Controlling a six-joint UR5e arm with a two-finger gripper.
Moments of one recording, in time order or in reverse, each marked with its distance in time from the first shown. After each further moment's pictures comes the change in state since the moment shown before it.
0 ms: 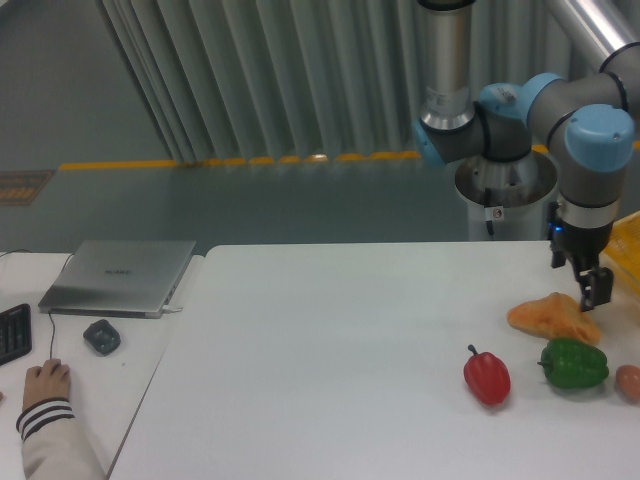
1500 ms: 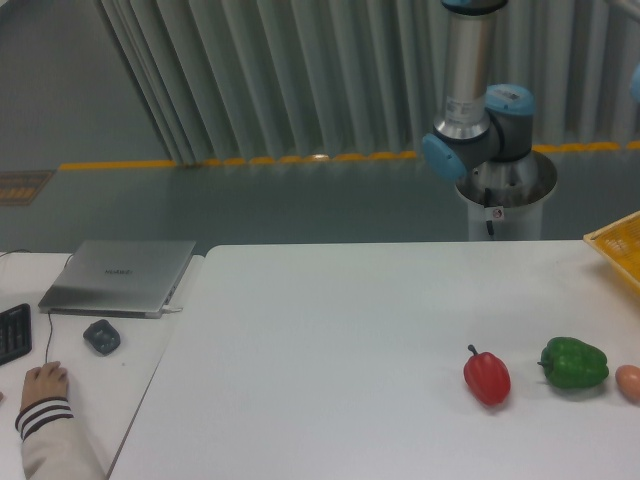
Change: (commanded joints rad) arm 0.244 0.040 -0.009 -0.063 -0.077 0.344
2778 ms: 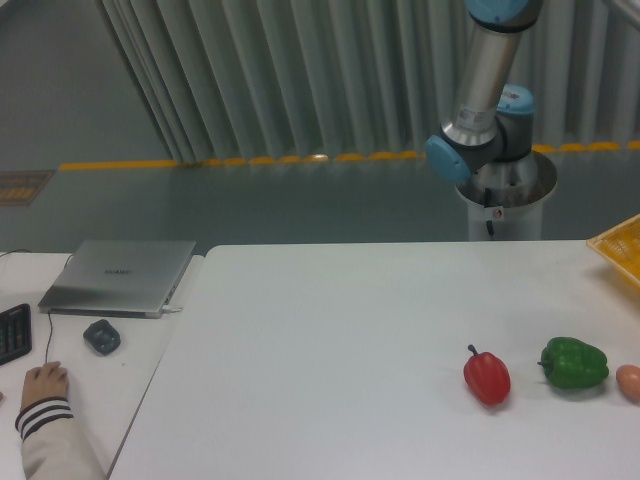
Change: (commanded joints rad) arm 0.115 -0.193 -0.035 0.158 -0.014 0.014
